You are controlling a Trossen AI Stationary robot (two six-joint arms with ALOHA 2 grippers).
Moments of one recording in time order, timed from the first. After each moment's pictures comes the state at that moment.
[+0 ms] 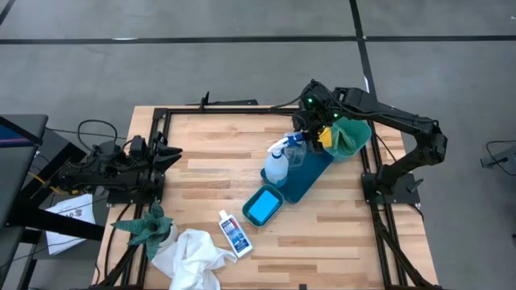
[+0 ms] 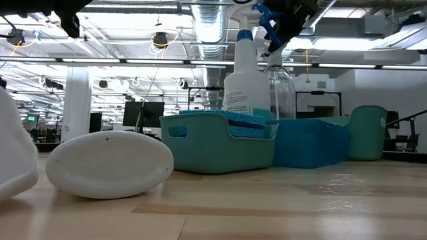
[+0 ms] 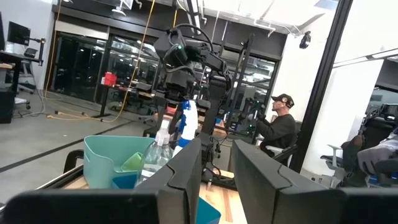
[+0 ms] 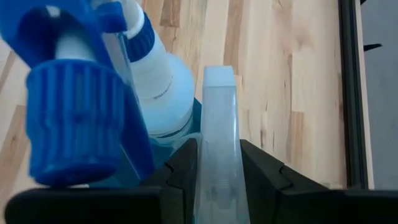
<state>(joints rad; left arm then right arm) 0.00 0.01 0.32 -0.04 -0.14 -0.22 -0.41 1.48 1.51 -1.03 -0.26 -0.48</state>
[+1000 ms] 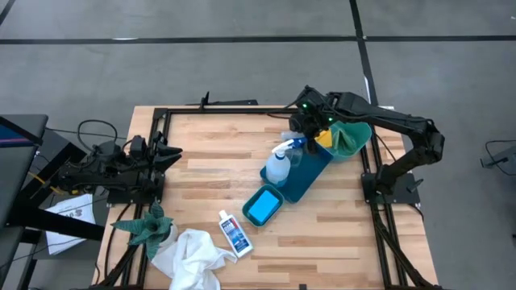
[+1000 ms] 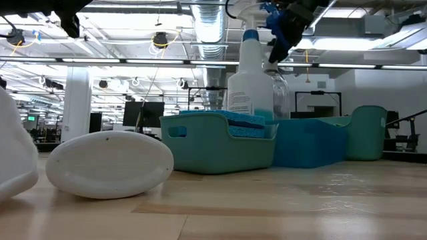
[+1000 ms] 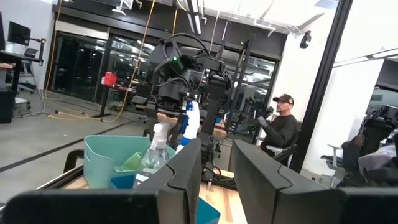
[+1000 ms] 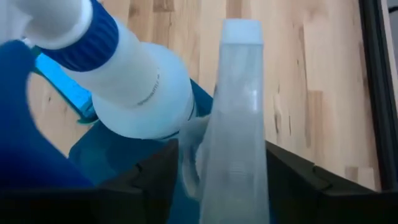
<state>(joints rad) 0.00 0.01 0.32 -0.04 -0.14 -0.22 -0.41 1.51 1.44 -0.99 -0.25 -0.38</state>
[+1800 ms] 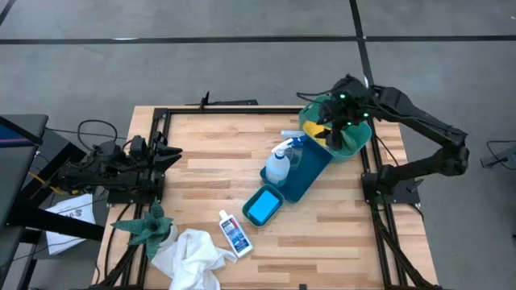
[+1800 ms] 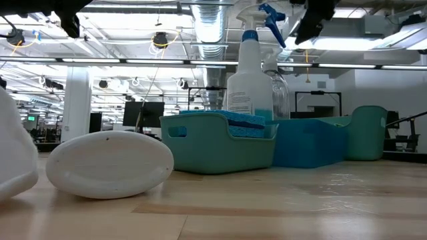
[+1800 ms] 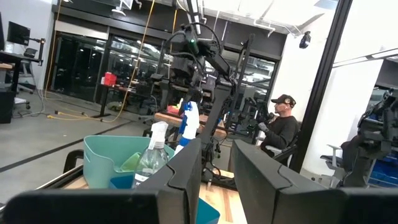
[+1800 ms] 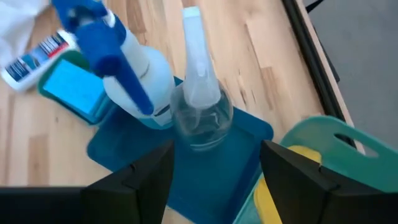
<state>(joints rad) 0.00 0.01 0.32 -0.04 -0.14 -0.22 -0.48 1.24 1.44 -1.14 -0.18 -0.23</state>
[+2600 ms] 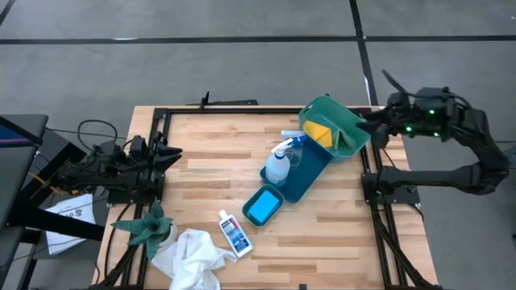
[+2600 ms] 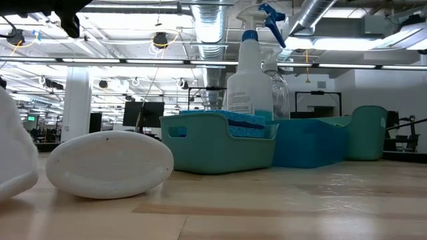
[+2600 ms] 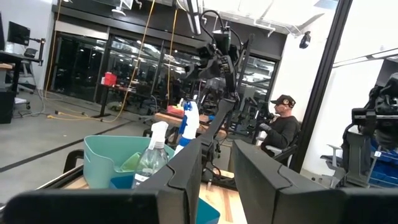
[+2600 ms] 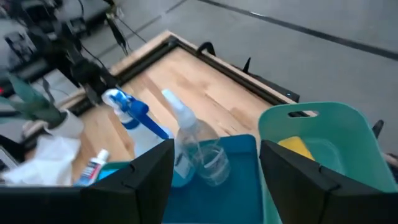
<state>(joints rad) 0.00 0.01 0.32 -0.04 -0.14 -0.22 -0.38 0.78 1.43 -1.18 0.09 0.37</state>
